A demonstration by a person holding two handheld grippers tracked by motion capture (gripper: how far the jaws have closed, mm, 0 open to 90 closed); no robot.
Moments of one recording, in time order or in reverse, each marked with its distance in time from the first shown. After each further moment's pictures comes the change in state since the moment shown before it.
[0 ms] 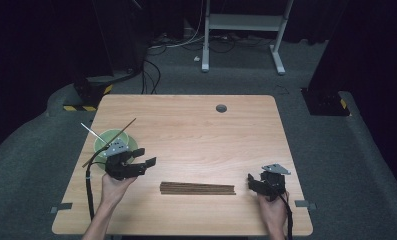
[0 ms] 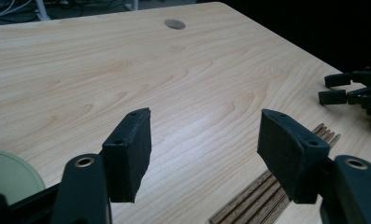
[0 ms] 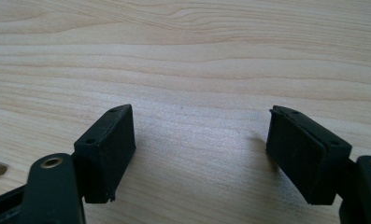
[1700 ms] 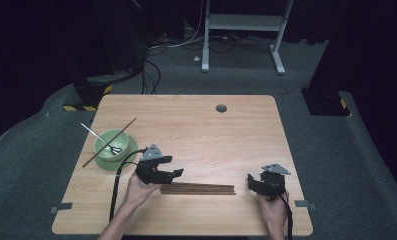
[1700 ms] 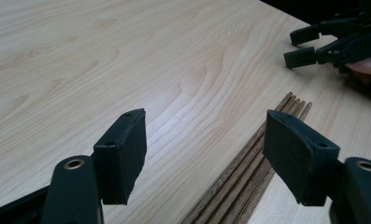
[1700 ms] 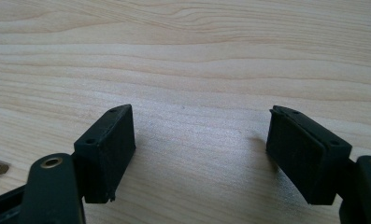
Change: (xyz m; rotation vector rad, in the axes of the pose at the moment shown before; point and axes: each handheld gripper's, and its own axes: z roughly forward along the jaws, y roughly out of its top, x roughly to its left) left arm -0.043 -0.038 0.057 0.174 -0.114 0.104; right arm 0.000 0.000 0.000 -0.001 0.004 -0.007
